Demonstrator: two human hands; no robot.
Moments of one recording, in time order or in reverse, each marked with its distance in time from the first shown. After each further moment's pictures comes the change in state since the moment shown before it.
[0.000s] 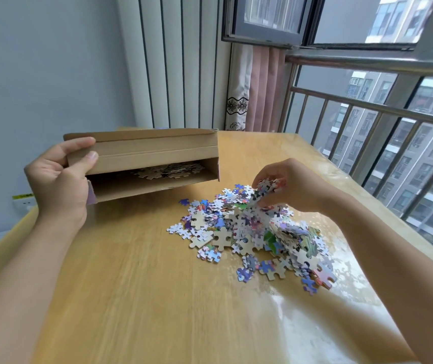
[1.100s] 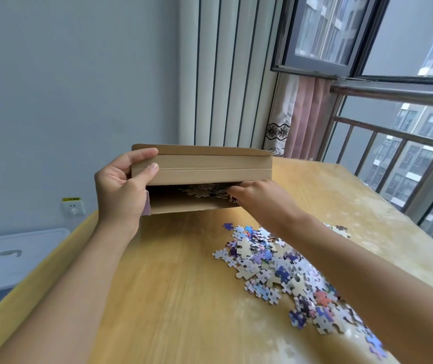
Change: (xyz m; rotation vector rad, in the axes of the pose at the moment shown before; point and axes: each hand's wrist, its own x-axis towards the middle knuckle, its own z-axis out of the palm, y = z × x) left_hand 0.006 0.011 -0.004 -0.058 -0.053 -0.006; right_hand 0.090 -0.082 0.082 -0.671 0.163 -0.471
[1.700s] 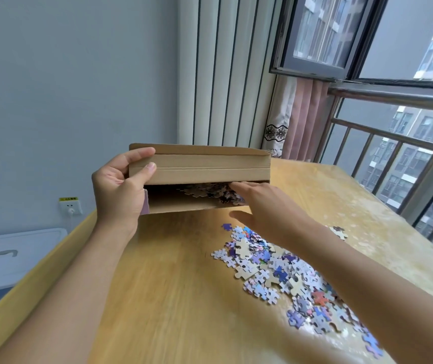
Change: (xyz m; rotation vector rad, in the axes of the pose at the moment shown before) left_hand 0.005 -0.002 -0.003 -0.047 -0.001 0.002; right_hand -0.019 -0.021 -0.033 0.210 -0.075 0.133
